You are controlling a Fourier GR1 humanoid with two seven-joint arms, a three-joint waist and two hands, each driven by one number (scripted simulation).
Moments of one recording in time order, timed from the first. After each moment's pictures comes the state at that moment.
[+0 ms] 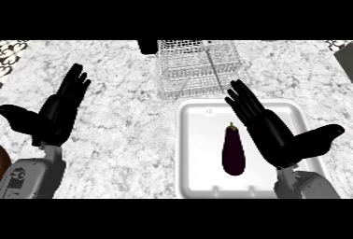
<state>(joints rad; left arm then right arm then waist) -0.23 0.26 -0.02 -1.53 0.20 0.10 0.12 -0.19 -0.25 0.31 -1.70 -0.45 -0.04 0.15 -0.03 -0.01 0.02</state>
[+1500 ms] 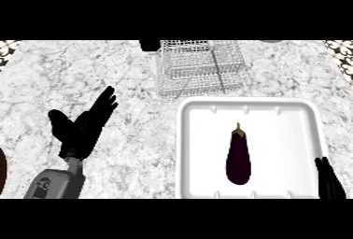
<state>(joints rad) -0.16 0.20 -0.13 -1.50 0.20 0.03 0.22 0.53 -0.25 0.31 -1.97 0.96 -0.62 0.38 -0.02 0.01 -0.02</state>
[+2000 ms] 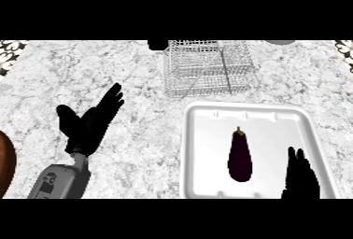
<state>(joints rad) -0.20 0.19 -0.15 -1.49 0.20 0.02 0.24 0.40 -0.04 0.49 -2.05 1.39 -0.26 0.87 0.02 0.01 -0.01</state>
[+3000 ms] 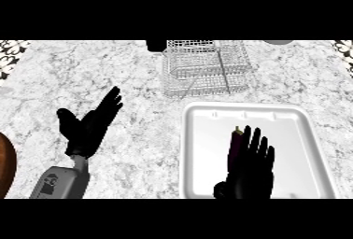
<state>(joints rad) -0.18 0.18 -0.13 -1.45 0.19 0.00 0.20 0.00 -0.01 0.63 -1.77 1.42 0.03 1.24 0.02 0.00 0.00</state>
